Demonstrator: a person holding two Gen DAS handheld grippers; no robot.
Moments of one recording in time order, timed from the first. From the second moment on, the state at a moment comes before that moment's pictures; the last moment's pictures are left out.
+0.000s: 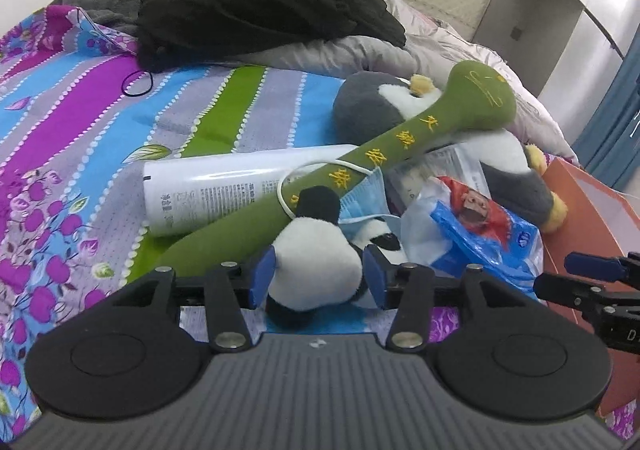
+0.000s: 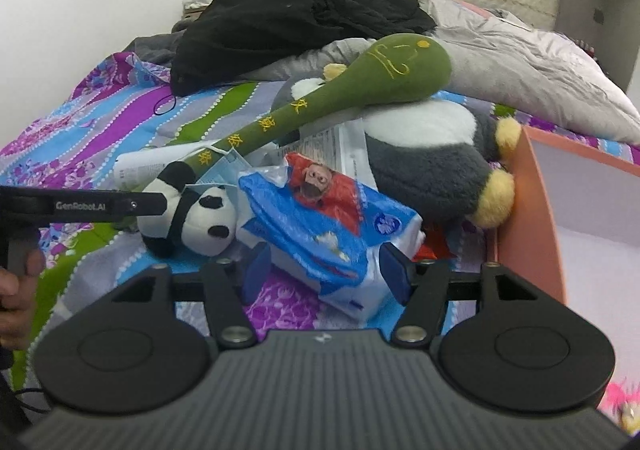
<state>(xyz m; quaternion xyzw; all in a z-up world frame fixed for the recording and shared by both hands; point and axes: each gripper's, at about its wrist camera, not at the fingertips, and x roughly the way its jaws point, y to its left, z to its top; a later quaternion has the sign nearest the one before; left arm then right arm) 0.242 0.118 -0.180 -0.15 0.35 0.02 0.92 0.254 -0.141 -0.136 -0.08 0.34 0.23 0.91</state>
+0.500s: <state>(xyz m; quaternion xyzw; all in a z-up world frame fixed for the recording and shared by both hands) 0.258 0.135 -0.206 -0.20 0.37 -0.03 0.91 0.281 -0.093 -0.181 -0.22 0.35 0.26 0.87</state>
